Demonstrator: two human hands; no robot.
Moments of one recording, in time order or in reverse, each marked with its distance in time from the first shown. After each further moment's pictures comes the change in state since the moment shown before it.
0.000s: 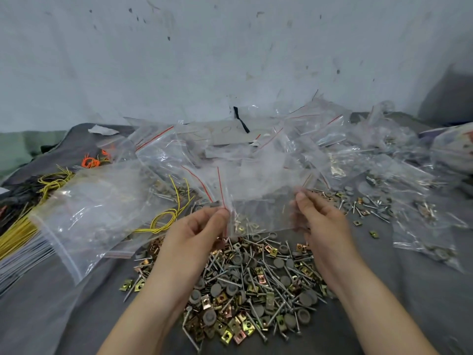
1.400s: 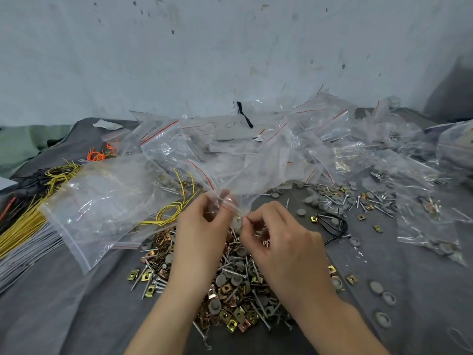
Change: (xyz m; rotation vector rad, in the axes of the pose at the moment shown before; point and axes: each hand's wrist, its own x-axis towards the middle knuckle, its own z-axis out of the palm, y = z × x) left_hand 0.001 0.012 0.021 0.182 0.303 0.061; right_hand -0.070 0.003 0.038 -1.086 -0.111 -0.974
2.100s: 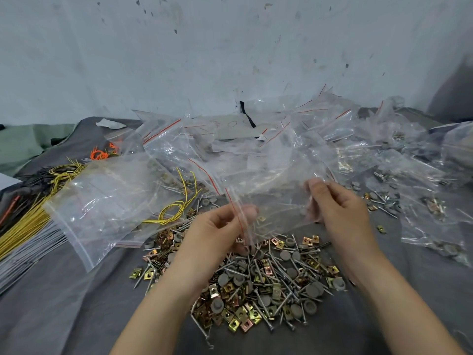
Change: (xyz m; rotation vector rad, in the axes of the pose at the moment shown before) left_hand -0.002 -0.007 -0.010 -0.187 -0.423 -0.180; right_hand 0.024 0.076 -0.015 0.842 0.014 0.670
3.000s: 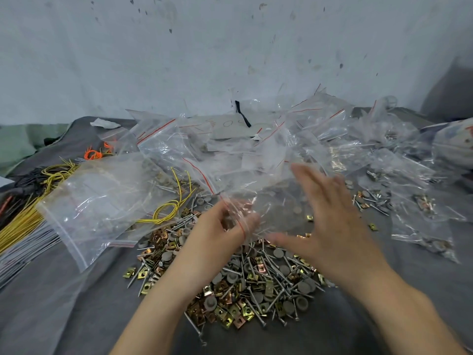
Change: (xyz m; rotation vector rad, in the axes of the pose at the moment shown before) left_hand 0.001 0.003 0.007 0.274 -0.032 0.127; right_hand -0.022 -0.012 -0.013 -0.984 -0.188 -0.618
